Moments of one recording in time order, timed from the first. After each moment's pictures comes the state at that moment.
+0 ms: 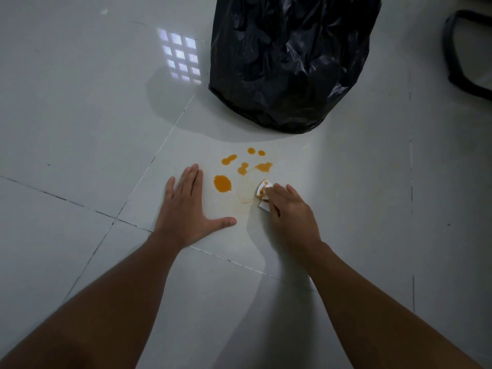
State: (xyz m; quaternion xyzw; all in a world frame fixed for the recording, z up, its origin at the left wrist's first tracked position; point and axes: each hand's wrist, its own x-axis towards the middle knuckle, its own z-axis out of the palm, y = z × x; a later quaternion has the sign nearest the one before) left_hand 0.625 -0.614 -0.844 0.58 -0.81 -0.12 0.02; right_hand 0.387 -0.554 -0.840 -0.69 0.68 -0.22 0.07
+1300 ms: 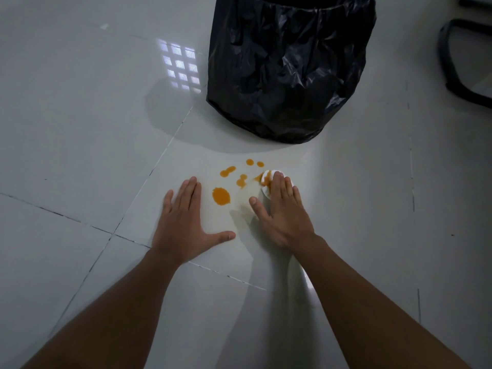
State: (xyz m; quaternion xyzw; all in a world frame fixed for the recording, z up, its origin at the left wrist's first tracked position) left_hand 0.625 -0.614 -0.845 0.58 -0.81 -0.11 0.02; right_hand 0.390 -0.583 -0.831 -0.64 0.72 -0.11 0.24
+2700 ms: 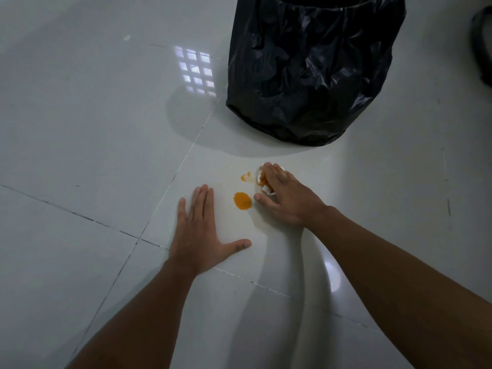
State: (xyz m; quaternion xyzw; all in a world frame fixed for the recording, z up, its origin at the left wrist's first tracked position) left_hand 0.638 -0.608 -0.845 0.59 -0.80 -0.10 0.01; right_hand 0.397 -0.642 -0.813 -0.74 0.62 -0.05 0.26
